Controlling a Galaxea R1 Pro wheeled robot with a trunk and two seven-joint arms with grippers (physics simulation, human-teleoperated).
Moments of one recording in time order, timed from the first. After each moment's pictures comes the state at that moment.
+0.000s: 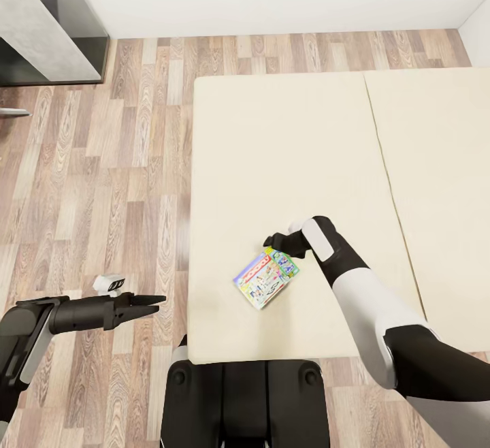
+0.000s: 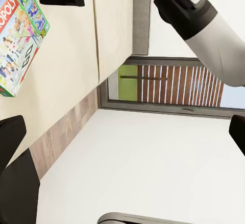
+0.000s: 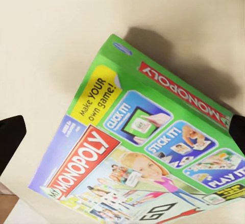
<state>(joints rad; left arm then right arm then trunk) -0.47 0.35 0.14 -1.37 0.21 0.90 -1.56 -1.14 0.11 0.08 -0.62 -0.66 0.91 -0.30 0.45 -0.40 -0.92</state>
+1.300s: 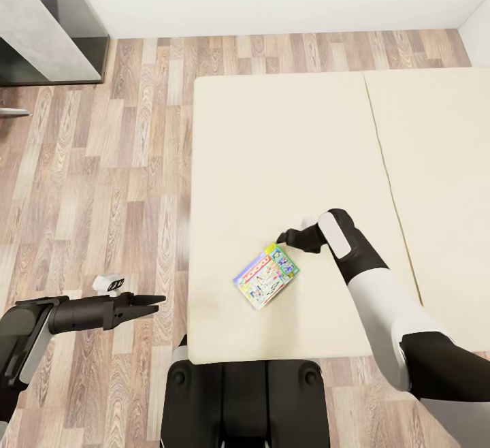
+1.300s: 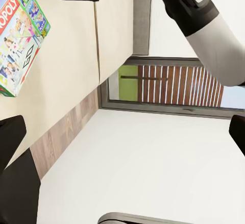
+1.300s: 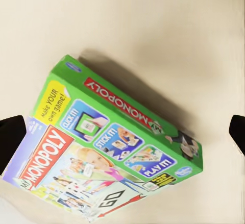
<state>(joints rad) -0.47 0.35 0.14 -1.37 0.21 0.90 -1.56 -1.12 0.04 0.08 -0.76 -0.64 1.04 -0.30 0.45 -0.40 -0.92</state>
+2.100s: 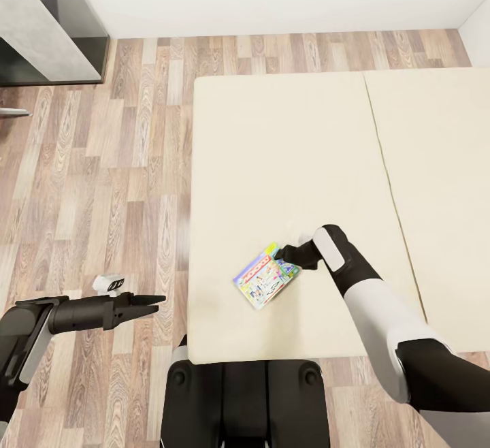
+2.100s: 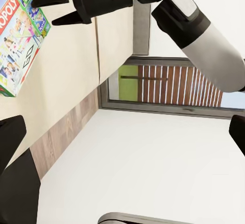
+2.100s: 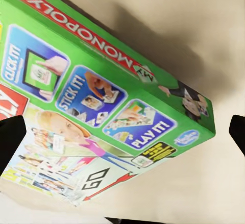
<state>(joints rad) -0.47 0.35 0.14 -1.37 0.21 0.90 -1.56 -1.08 0.05 0.09 -0.67 -0.64 1.01 -0.30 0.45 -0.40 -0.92</state>
